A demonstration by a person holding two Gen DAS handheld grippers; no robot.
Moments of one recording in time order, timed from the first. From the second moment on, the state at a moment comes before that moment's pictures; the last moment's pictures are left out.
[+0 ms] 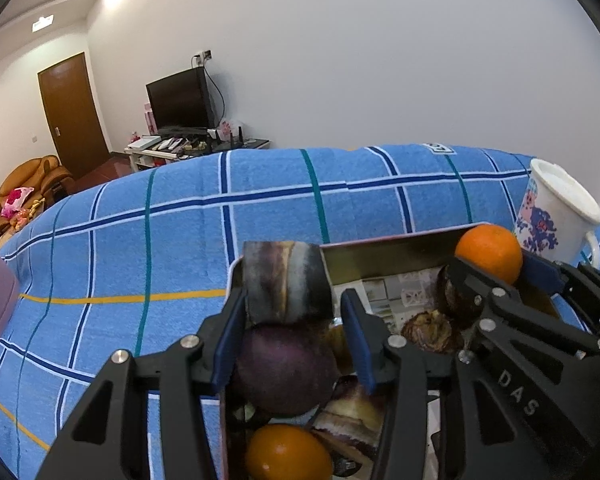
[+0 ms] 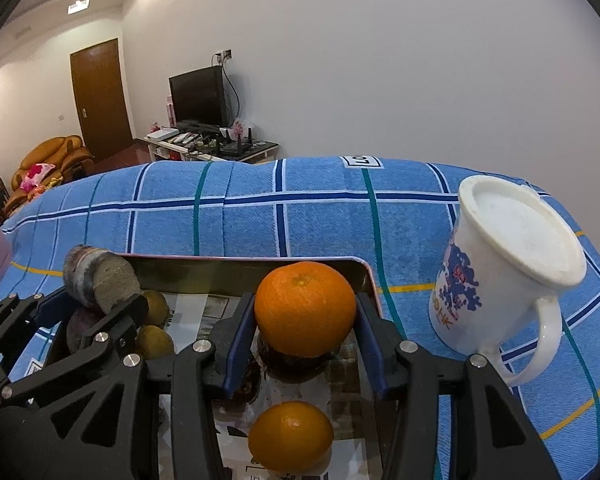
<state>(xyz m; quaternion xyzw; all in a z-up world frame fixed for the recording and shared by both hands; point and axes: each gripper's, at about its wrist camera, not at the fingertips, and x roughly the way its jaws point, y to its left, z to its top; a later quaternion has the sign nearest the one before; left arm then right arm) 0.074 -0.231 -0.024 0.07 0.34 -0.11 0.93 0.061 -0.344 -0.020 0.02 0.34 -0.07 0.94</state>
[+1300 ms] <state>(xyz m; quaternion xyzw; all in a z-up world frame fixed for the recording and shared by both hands) 0.015 -0.168 0.006 0.03 0.18 -0.02 0.98 -0.024 -0.327 0.022 0.03 0.08 -0.07 0.99</state>
